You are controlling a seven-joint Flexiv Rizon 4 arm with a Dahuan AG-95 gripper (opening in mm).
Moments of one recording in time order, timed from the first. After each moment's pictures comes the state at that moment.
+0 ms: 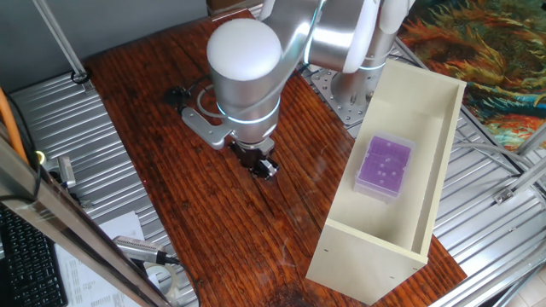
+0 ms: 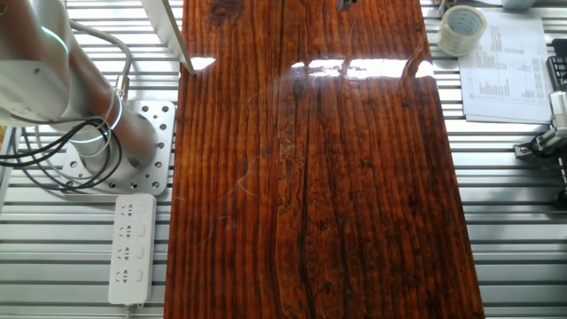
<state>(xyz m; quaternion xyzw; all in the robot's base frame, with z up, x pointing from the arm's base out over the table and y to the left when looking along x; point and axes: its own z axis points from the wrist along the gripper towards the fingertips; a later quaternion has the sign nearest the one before) 0.471 0.213 0.199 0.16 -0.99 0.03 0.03</state>
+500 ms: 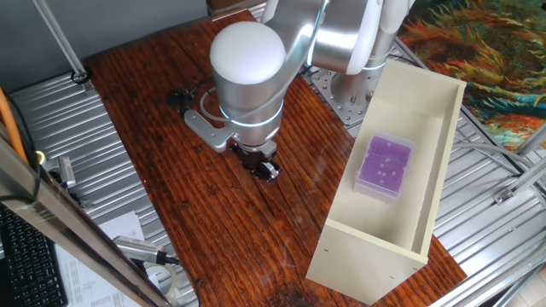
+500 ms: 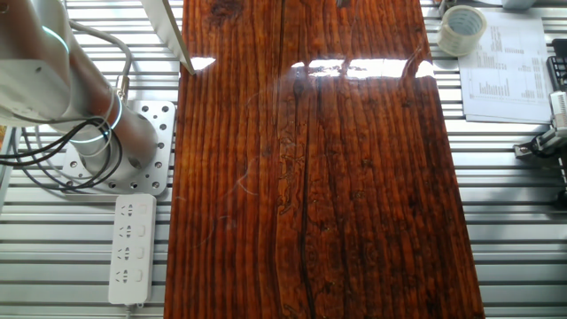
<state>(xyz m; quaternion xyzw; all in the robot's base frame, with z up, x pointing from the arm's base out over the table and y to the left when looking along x) 0.470 0.218 0.200 0.16 -0.99 0.04 0.03</state>
